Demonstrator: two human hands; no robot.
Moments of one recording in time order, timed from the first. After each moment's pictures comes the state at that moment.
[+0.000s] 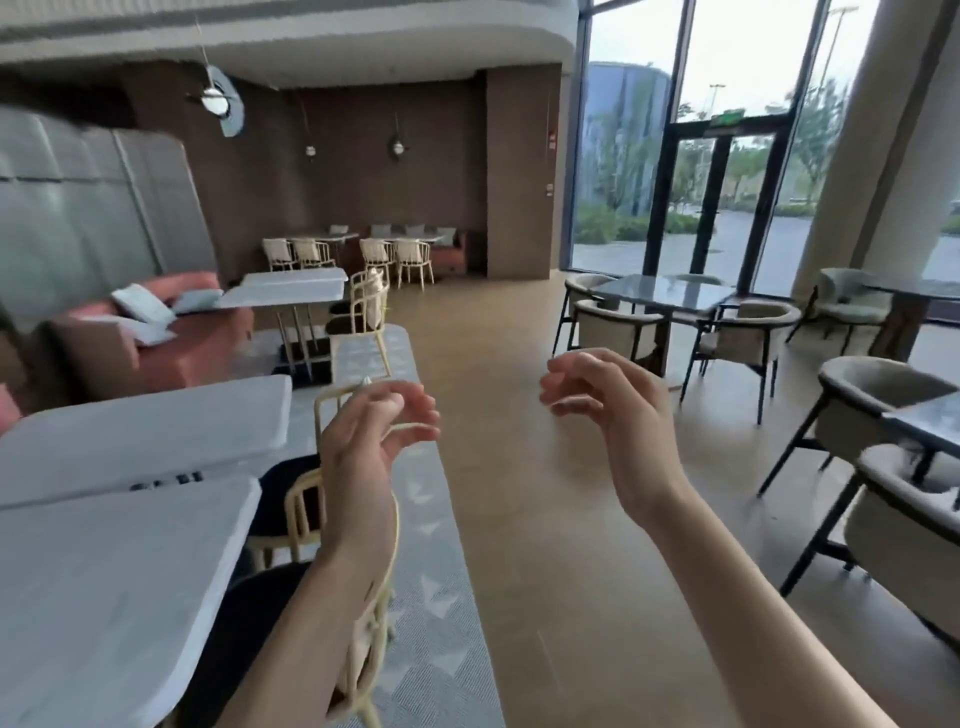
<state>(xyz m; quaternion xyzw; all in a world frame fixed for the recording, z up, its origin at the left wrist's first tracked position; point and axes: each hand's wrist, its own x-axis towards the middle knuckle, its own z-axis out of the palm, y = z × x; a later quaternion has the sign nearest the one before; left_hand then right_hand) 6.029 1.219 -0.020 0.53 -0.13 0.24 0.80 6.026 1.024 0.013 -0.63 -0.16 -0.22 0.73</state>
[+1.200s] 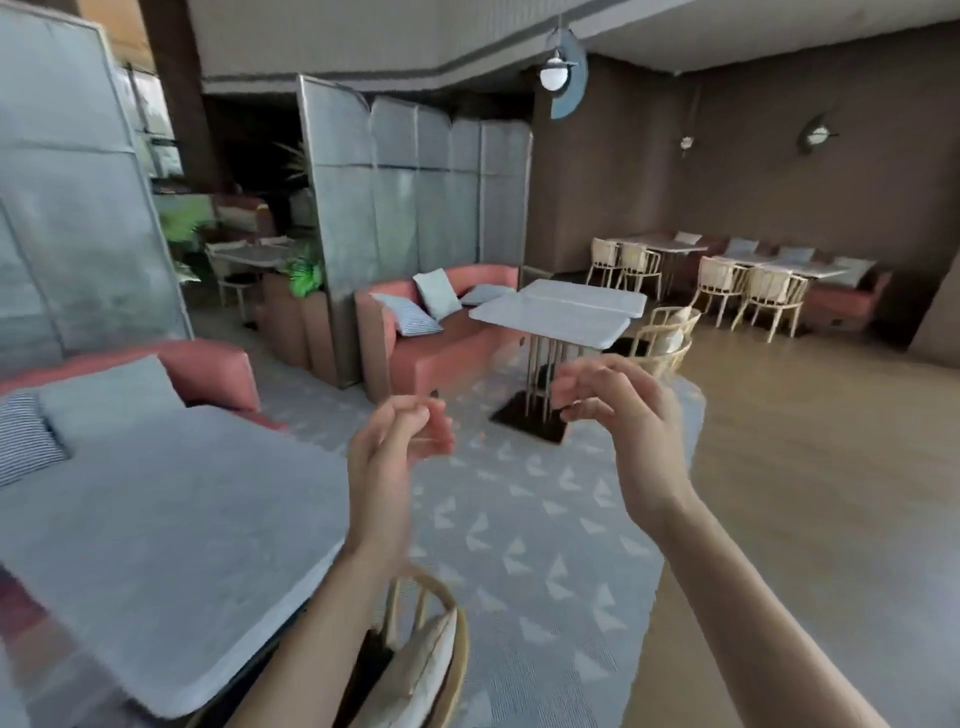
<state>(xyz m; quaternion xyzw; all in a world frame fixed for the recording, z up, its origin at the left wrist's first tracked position) 7.102 1.375 -0.023 0.53 0.14 0.52 0.65 7.235 1.240 0.021 -0.53 -0.39 0.08 0.75</state>
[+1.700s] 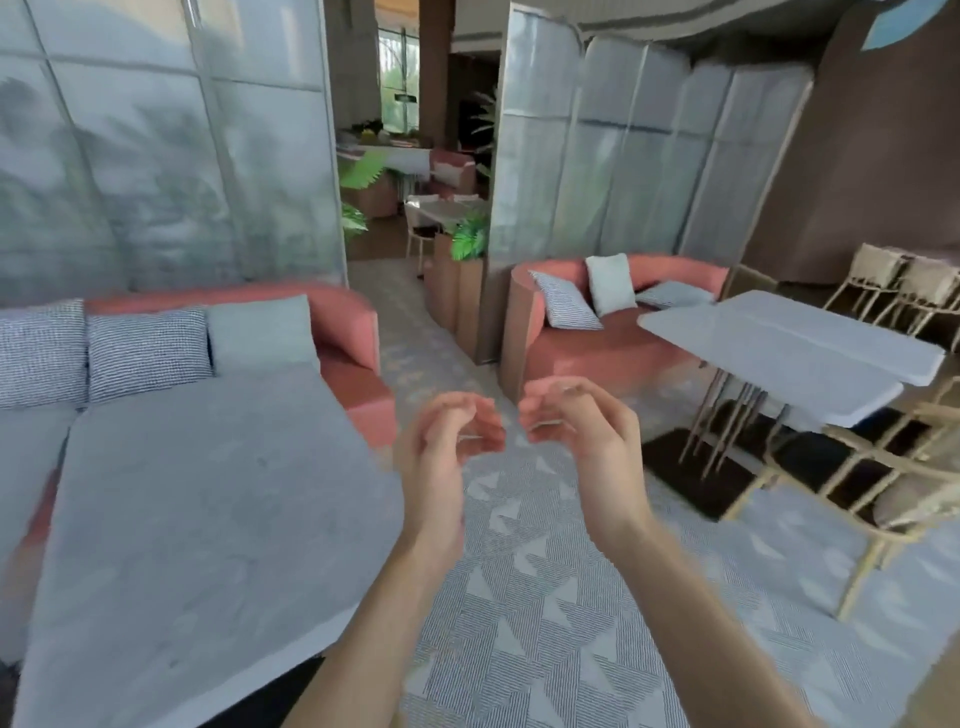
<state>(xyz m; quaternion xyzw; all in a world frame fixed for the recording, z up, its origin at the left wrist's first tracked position) 7.392 1.644 -0.080 0.42 0.25 0.66 0.57 7.506 1.600 -0.049 -0.44 -0.48 0.31 0.69</state>
